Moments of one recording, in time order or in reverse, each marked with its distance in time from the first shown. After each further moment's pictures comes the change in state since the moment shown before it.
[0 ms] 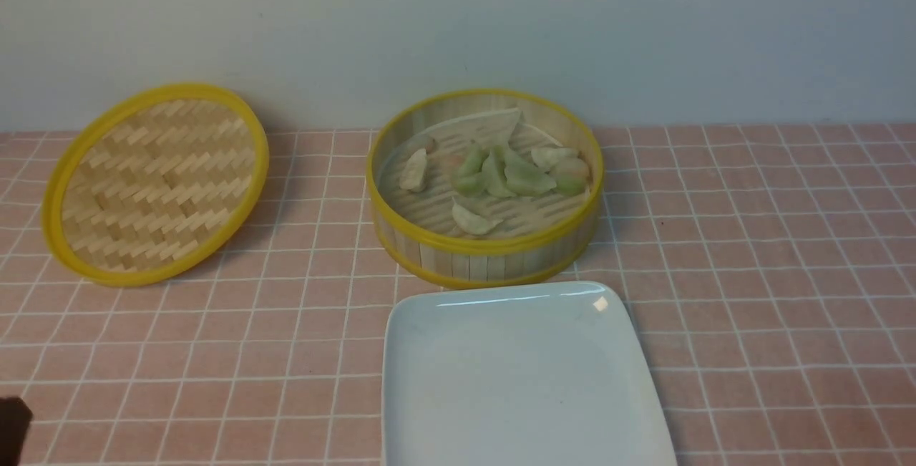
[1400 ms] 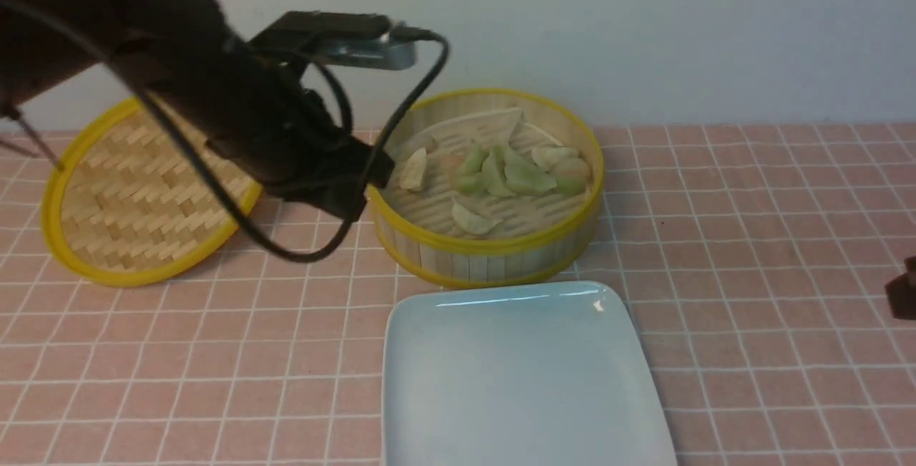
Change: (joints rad) right arm 0.024 1.070 -1.009 0.015 0.969 -0.275; left arm -0.304 1.734 -1.553 -0.137 0.963 0.210
